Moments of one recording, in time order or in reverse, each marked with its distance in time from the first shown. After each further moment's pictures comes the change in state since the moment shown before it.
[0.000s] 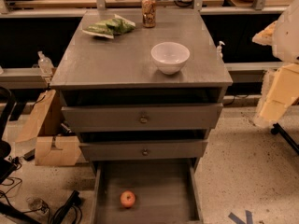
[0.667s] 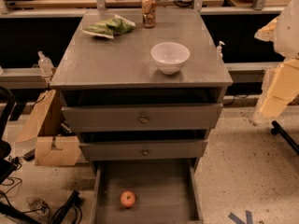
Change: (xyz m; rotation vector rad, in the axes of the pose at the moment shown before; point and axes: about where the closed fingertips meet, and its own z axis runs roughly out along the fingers) arm -0.001 -0.004 -0.006 0.017 0.002 0.017
